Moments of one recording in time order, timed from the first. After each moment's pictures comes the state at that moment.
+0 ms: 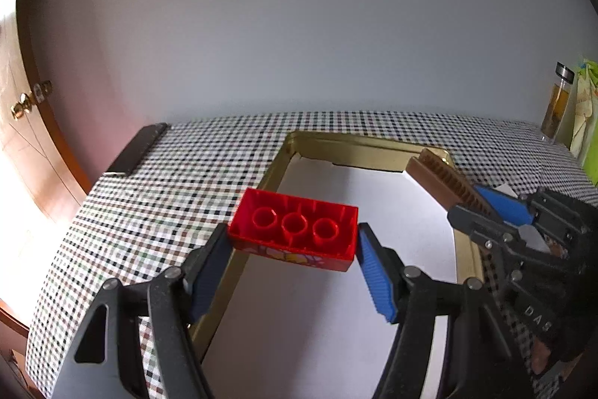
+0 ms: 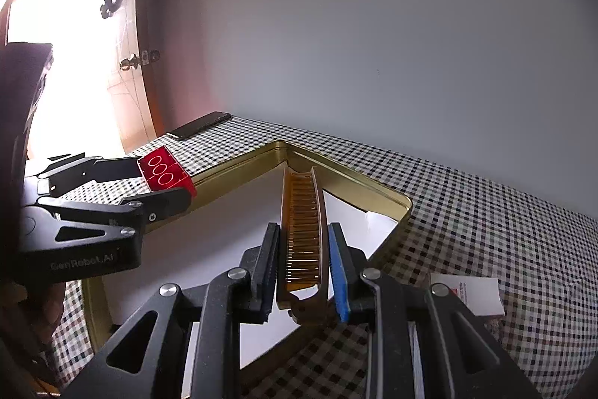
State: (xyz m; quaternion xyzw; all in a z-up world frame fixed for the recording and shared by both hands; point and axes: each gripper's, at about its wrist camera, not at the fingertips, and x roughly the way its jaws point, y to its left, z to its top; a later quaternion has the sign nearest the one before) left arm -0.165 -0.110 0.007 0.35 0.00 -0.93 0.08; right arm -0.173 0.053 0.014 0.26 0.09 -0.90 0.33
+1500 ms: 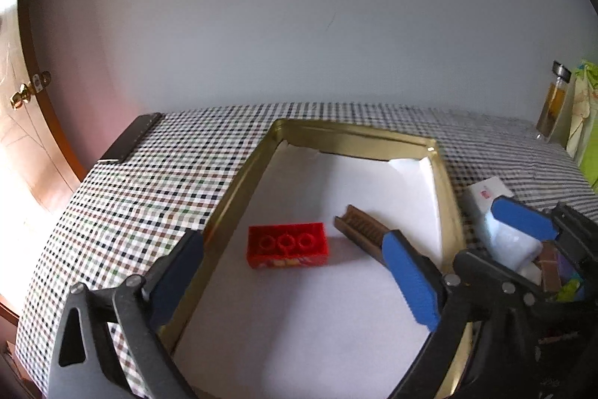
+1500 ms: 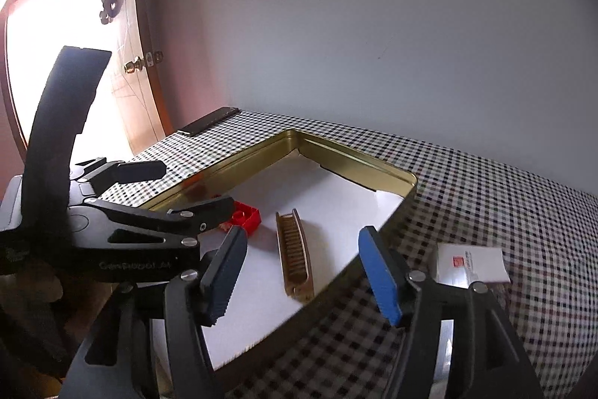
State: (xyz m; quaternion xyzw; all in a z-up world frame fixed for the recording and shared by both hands) left arm -0.147 -0.085 0.004 0.35 0.01 -0.94 0.07; right arm -0.148 0.066 0.011 0.28 0.06 -0.89 0.35
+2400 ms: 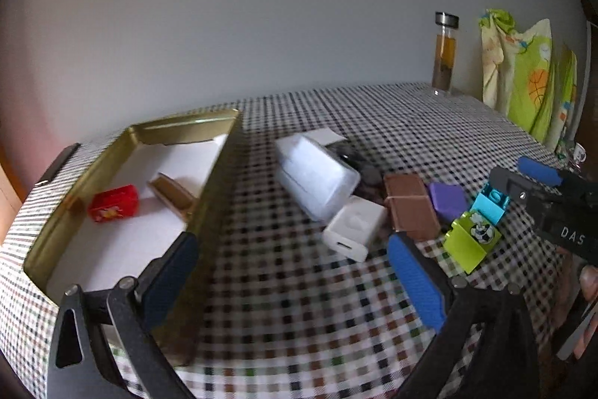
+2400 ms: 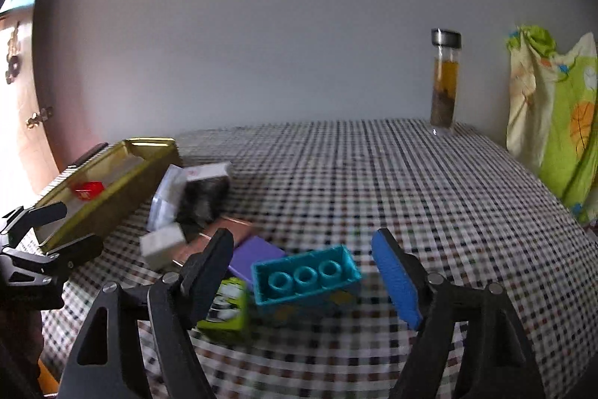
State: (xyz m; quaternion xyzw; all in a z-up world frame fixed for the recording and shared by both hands) left arm -0.088 0.073 -0.019 0.32 -0.04 -0.95 -0.05; right arm -0.102 0.300 -0.016 0.26 -0.01 -0.96 0.11
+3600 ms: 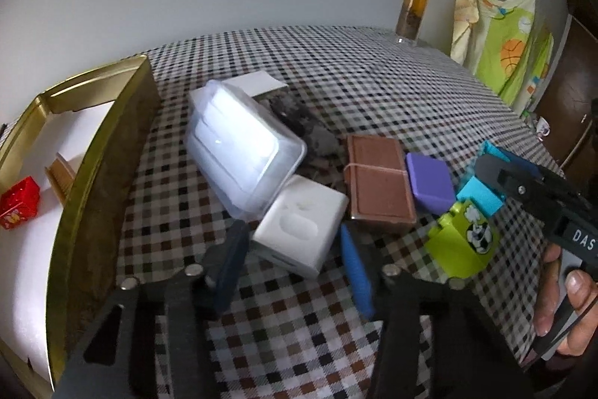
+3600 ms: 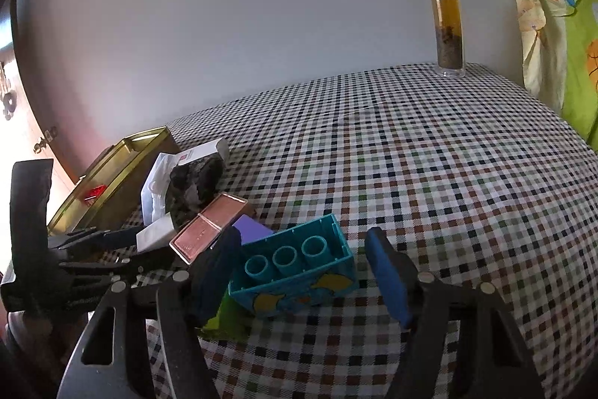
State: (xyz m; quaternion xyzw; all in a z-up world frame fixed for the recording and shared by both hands) left arm -0.135 0.097 -0.053 0.43 -0.02 -0.89 -0.15; right arm -0.127 0.313 -0.035 0.33 -0.07 -0.93 0.14
